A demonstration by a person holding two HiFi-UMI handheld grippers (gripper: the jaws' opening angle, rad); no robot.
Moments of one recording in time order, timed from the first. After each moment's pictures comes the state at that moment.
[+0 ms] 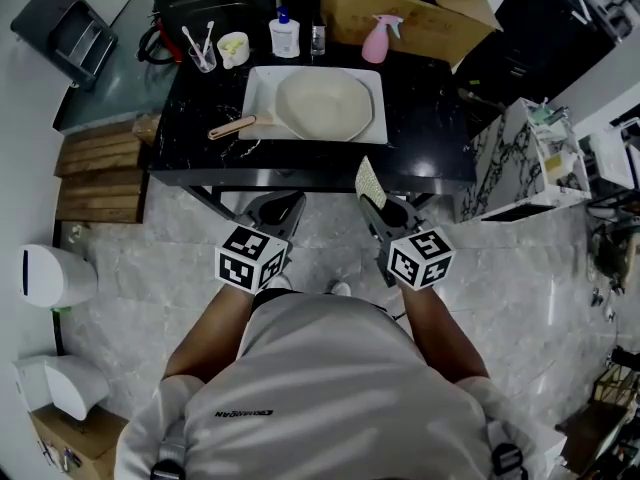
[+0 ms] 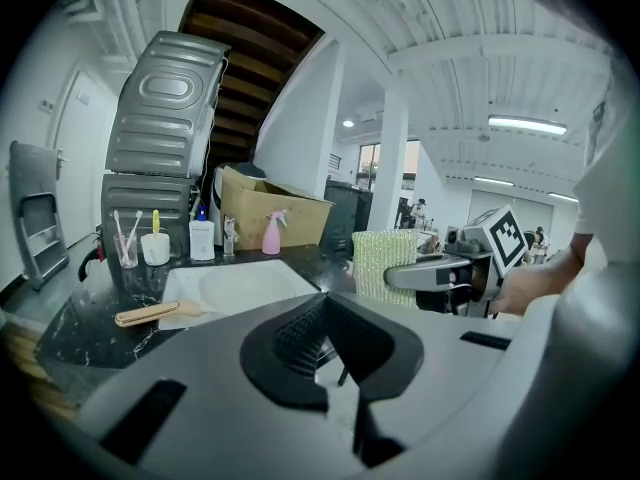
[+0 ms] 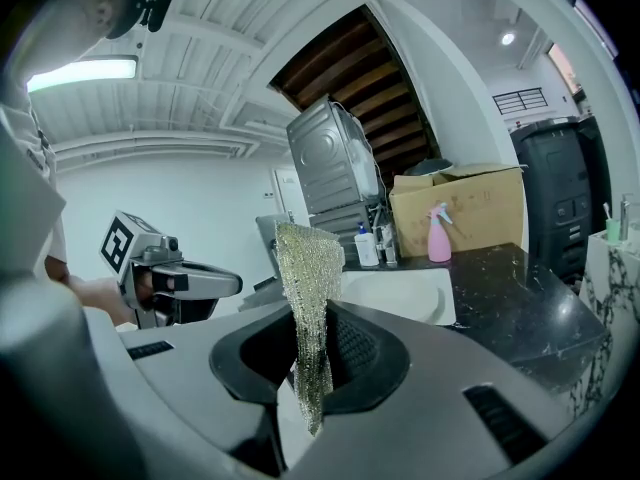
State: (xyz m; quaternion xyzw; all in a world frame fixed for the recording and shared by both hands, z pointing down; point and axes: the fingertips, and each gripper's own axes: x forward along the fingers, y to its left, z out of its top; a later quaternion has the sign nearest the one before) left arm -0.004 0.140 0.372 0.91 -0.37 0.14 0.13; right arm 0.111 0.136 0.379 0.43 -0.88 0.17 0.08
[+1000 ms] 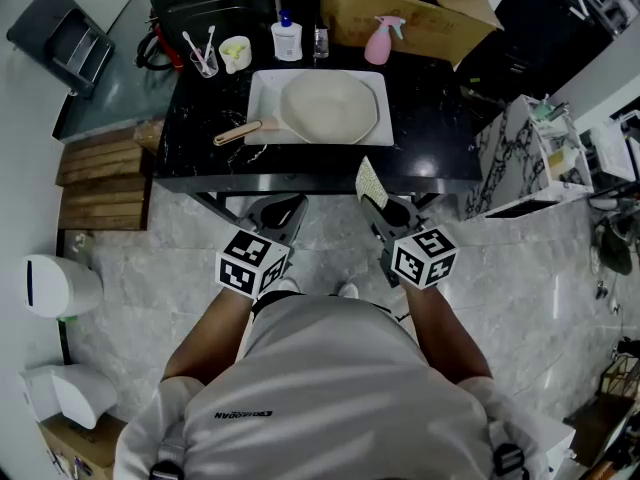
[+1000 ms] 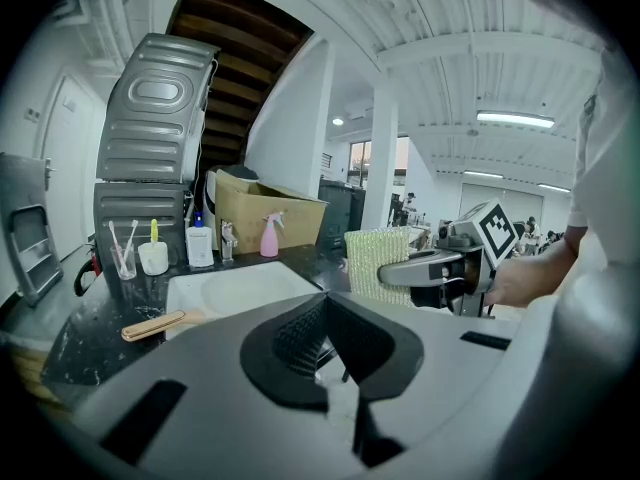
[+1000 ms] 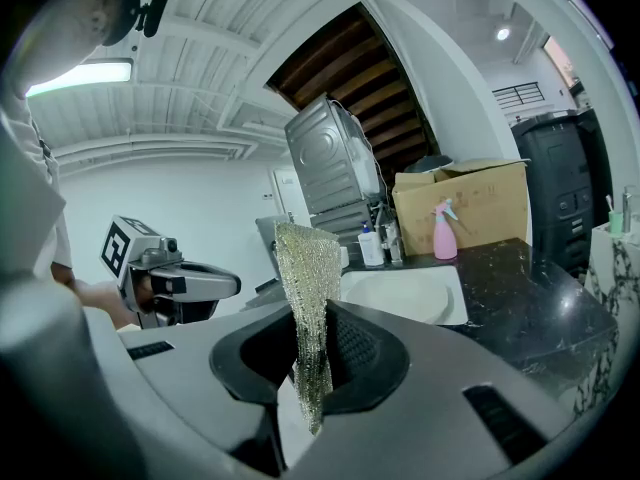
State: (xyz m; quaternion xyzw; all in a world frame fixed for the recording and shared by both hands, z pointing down) left arm -0.023 0.135 0.366 0.92 -0.35 0.15 0.11; right arm 0.090 0.129 0.376 0.43 -0.88 0.18 0.07
